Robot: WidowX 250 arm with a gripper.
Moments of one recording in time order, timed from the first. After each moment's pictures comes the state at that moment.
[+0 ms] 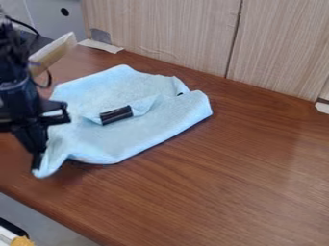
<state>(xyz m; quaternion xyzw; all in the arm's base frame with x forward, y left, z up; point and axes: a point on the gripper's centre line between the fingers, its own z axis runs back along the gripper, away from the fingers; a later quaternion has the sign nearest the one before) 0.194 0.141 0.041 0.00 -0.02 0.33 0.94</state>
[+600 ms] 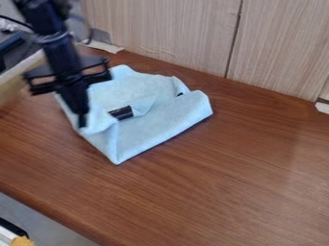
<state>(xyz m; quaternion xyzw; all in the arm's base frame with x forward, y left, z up) 0.250 0.096 0.079 -0.04 -0.04 0.33 0.94</state>
